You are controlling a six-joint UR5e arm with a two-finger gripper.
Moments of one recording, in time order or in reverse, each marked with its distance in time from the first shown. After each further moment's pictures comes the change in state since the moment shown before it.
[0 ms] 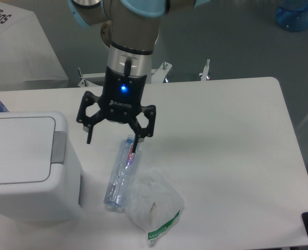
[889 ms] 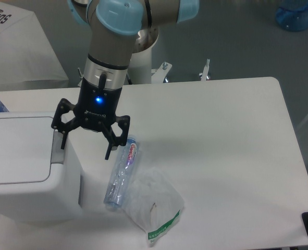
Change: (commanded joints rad) arm -0.032 -0.011 -0.029 0.029 -0.006 -0.057
